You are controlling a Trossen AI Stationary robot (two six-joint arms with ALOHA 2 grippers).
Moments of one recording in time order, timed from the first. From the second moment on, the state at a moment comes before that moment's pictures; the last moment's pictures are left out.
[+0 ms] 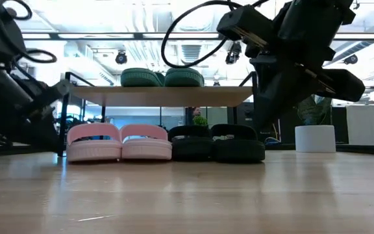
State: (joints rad) left arm -0.49 1.20 0.30 -0.32 -0.74 -1.93; right arm 0.46 1.83 1.20 -0.61 0.36 1.59
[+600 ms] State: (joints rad) left arm -0.68 0.97 0.53 -1.04 -0.80 -2.14; right arm 0.43 1.83 1.20 -0.27 0.31 1.43
